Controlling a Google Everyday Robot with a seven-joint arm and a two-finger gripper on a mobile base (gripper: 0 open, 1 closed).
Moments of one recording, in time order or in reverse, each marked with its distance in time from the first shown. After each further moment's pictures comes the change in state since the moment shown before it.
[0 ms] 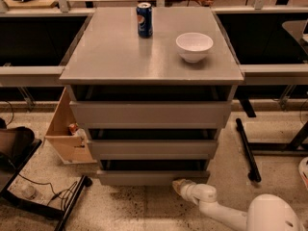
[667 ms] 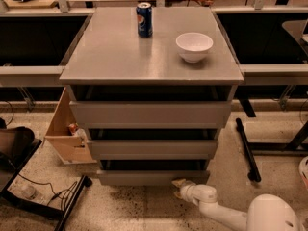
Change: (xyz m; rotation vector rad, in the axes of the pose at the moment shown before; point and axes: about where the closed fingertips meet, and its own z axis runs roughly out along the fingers) arm 0.000 0.000 0.000 0.000 0.000 0.000
